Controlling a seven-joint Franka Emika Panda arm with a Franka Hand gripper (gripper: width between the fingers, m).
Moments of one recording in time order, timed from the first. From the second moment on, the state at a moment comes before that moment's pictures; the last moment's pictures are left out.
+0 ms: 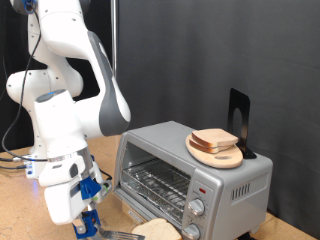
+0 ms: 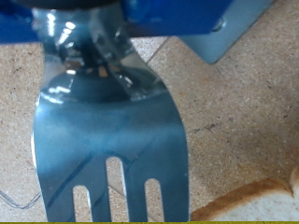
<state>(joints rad) -0.12 0.26 -0.06 -2.35 0.67 2.88 -0.79</state>
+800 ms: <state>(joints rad) -0.12 0.34 -0.11 -2.31 0.60 2.91 -0.78</state>
